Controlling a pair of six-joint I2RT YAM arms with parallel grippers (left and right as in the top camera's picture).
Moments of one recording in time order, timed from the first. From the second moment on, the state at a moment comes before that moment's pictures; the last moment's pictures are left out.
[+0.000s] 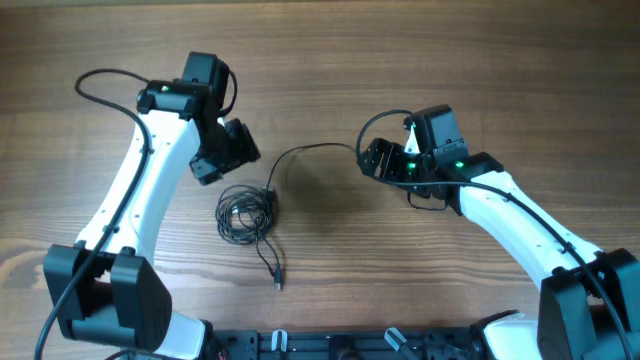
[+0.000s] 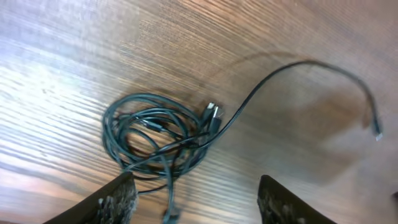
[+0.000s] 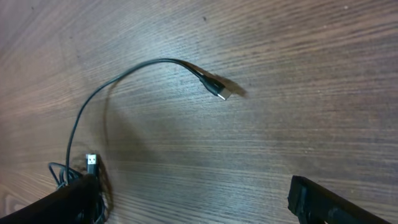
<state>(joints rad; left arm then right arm) -0.17 1.67 1.40 -1.21 0.10 -0.63 0.34 1.54 0.87 -0.38 -0.31 0.67</state>
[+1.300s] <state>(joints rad) -0.29 1.68 0.95 -0.84 -0.07 -1.56 0.34 1.54 0.87 -0.47 -0.31 0.57</state>
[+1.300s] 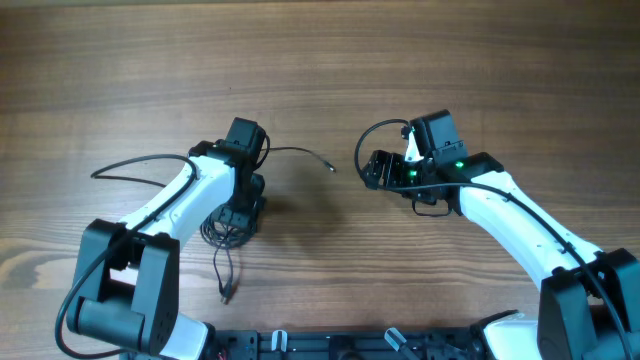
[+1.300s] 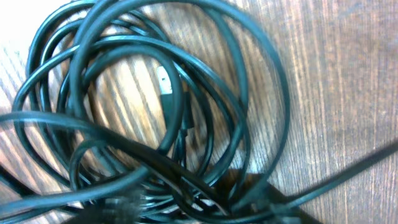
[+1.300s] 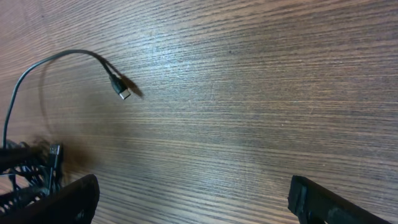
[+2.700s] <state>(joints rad) -0.29 1.68 0.93 -0.66 -0.05 -0.82 0.34 1.54 0.87 -0.41 -0.32 0.57</state>
